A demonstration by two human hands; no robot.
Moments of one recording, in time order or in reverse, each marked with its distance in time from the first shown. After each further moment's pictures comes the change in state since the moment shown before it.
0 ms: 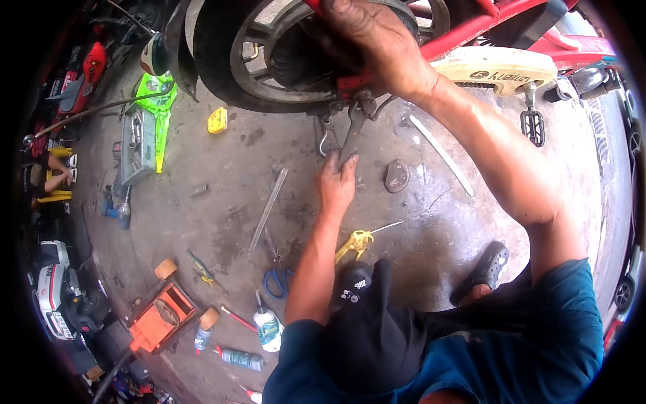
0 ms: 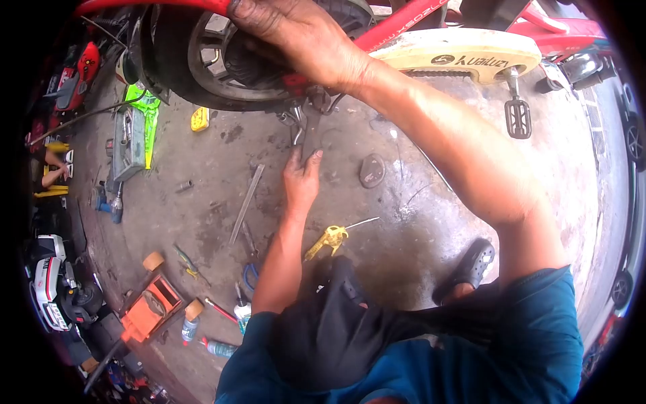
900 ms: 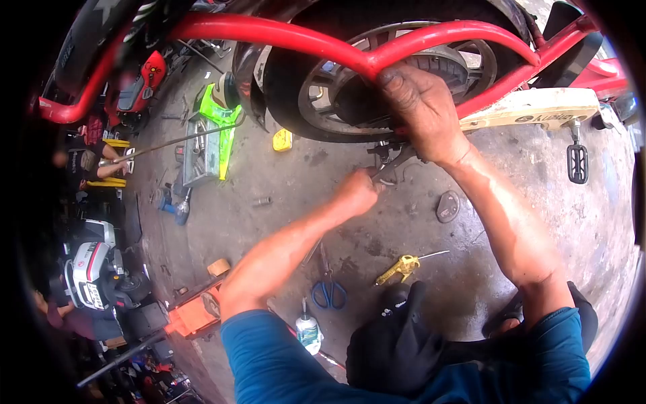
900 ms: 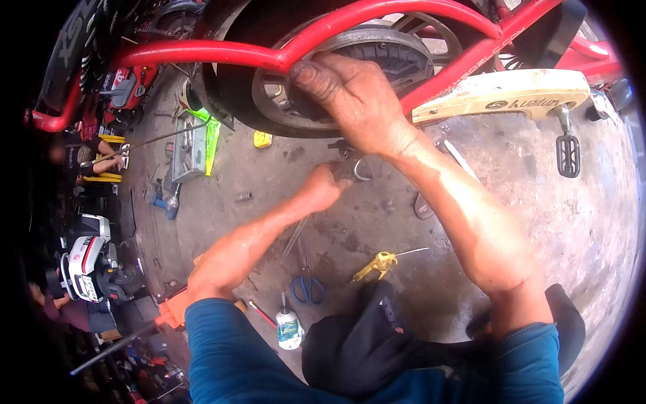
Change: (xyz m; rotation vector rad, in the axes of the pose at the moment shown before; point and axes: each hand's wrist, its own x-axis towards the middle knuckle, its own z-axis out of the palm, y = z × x) left_hand 0.094 0.051 -0.070 0.601 -0.700 -0.297; right_hand -0.005 0.001 0.020 -0.263 0.319 -0.244
